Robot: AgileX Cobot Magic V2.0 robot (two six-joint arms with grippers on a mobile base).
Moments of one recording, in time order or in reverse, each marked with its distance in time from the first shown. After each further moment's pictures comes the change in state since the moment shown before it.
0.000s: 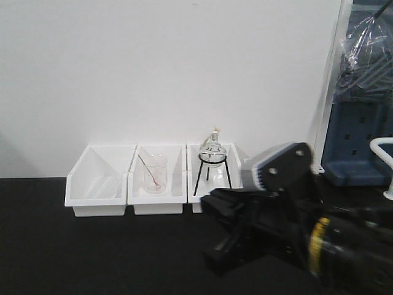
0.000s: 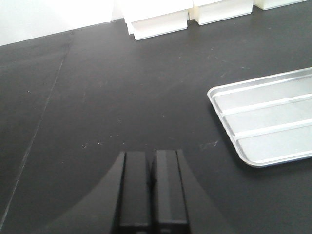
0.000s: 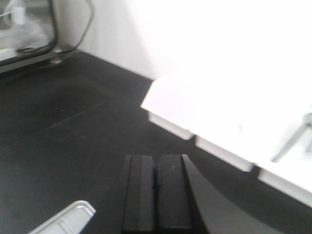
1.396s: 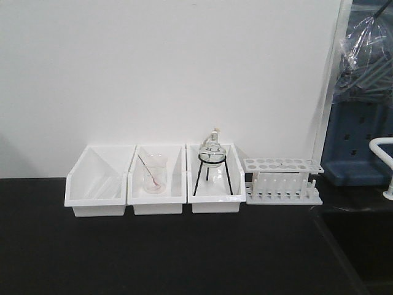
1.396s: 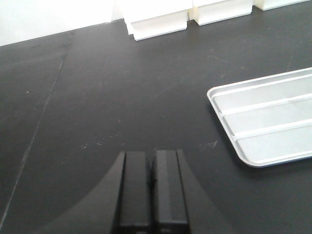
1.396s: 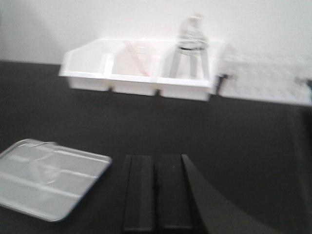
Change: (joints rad) left arm 0.000 0.000 0.000 0.000 0.000 0.000; right arm -0.230 -1.032 0.732 0.993 0.386 -0.812
